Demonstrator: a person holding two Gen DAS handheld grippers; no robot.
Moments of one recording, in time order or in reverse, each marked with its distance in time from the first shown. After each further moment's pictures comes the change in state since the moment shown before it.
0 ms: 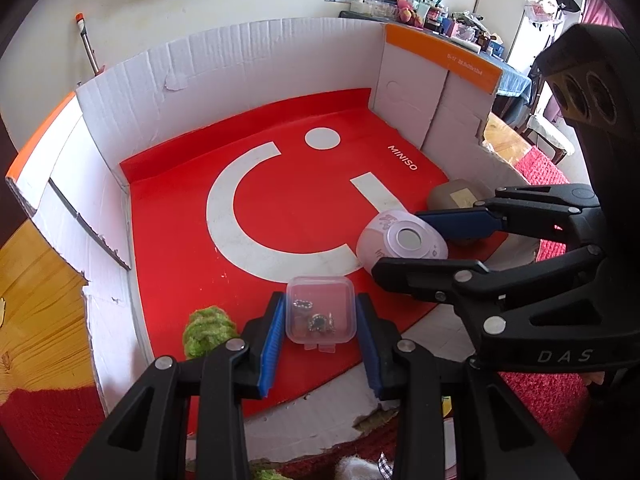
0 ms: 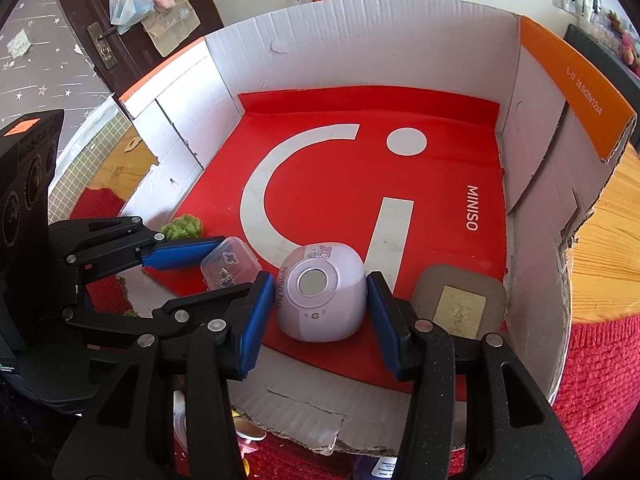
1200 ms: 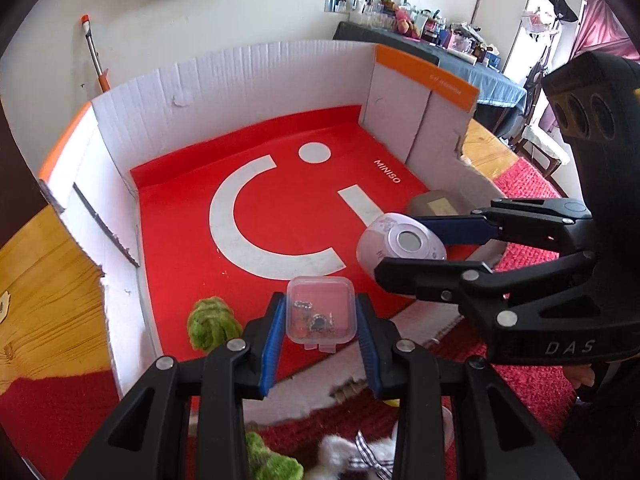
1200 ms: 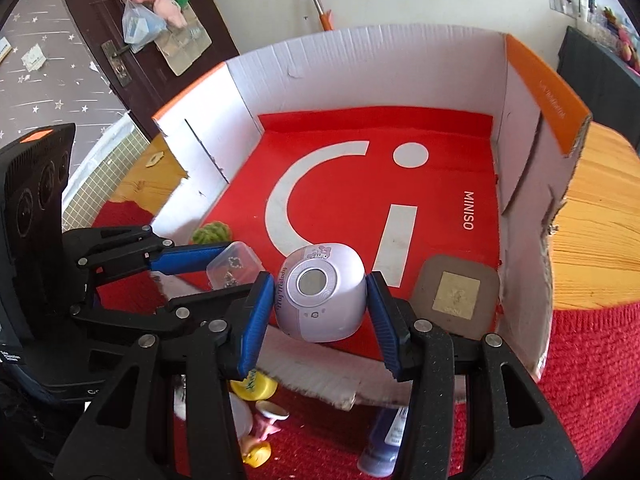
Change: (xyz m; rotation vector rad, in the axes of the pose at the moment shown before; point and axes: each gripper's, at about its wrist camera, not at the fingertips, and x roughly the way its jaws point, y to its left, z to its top) left arm -0.022 -0.006 -0.003 -0.018 -0.030 -0.019; right arm -0.021 0.002 -0.005 0.003 -0.054 0.064
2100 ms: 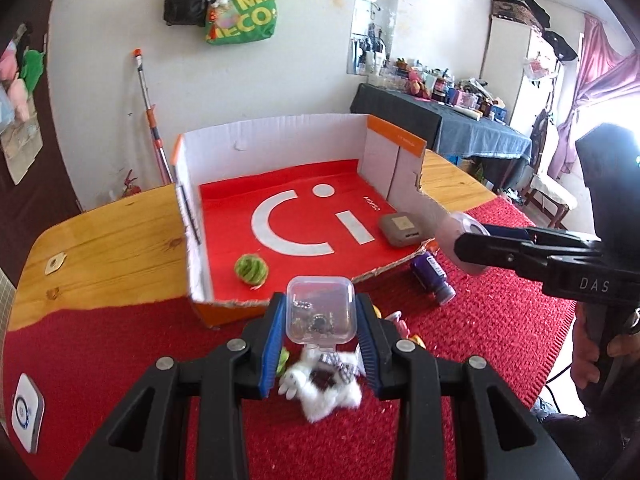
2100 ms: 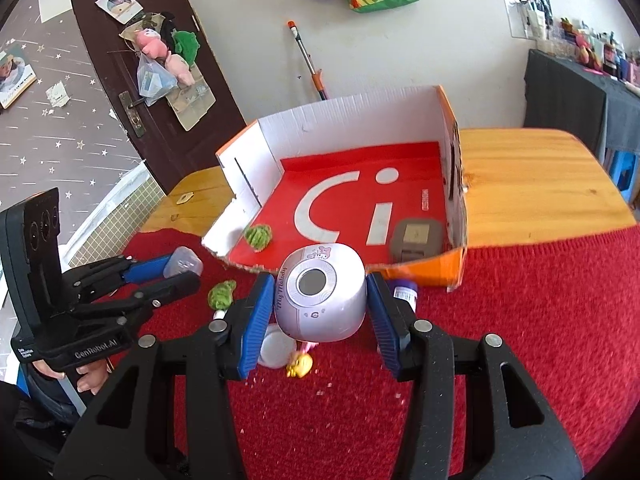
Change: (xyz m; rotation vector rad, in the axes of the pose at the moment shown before) left arm -0.101 -0.027 -0.065 -0.057 -0.236 0.079; right arm -0.103 0.018 -0.061 0.046 -0.227 0.002
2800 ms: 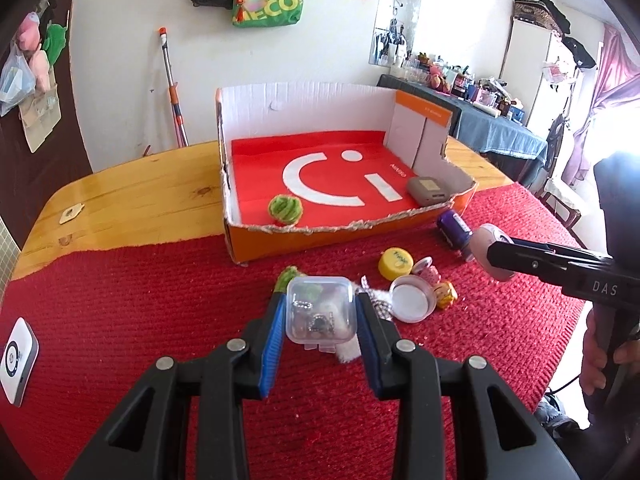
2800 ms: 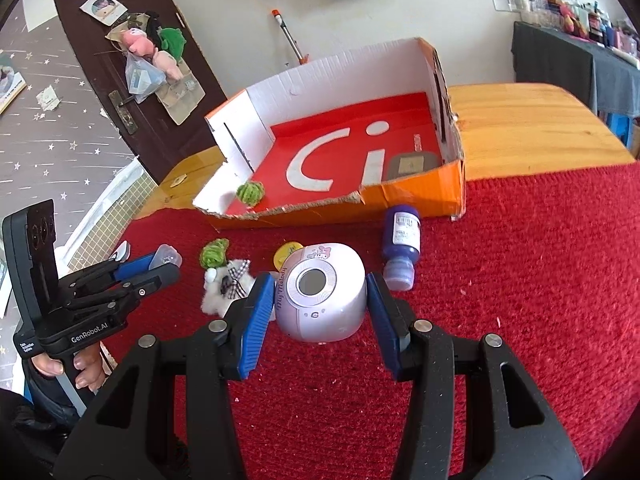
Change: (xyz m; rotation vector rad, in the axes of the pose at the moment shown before) left arm -0.009 0.023 -0.050 -0.066 0.019 0.044; right arm 0.006 -0.001 -0.050 0.061 0.033 0.001
